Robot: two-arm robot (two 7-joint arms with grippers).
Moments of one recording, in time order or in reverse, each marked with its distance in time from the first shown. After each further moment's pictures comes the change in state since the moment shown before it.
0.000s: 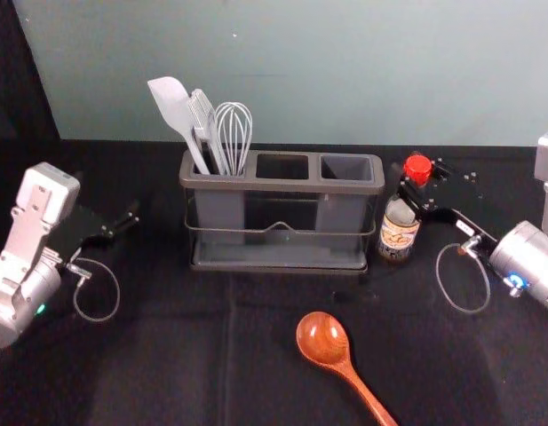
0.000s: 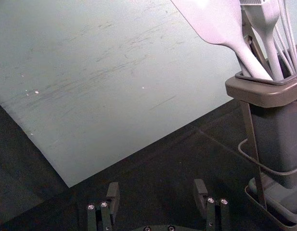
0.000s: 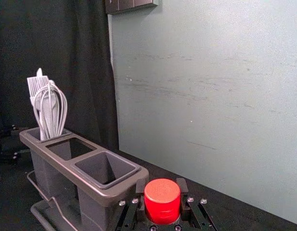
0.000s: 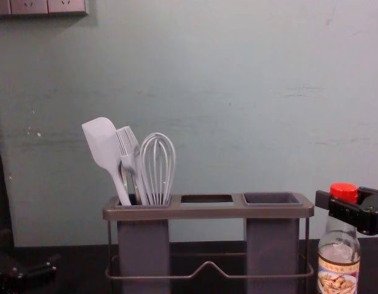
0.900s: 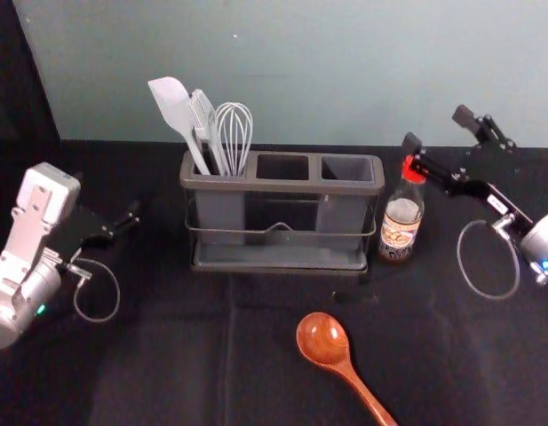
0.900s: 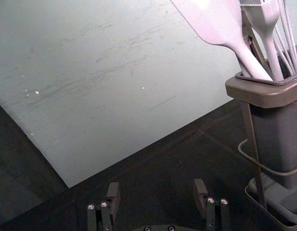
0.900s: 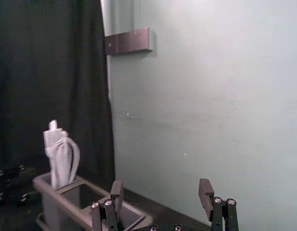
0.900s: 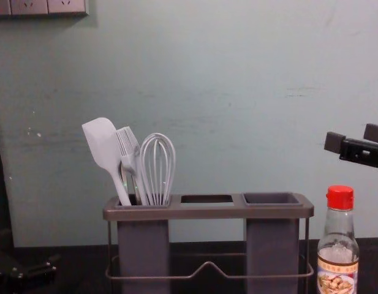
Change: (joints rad) left arm 0.000 0.000 0.000 0.000 0.000 0.000 0.000; right arm -0.117 0.042 0.088 -0.257 0.055 0.043 -0.062
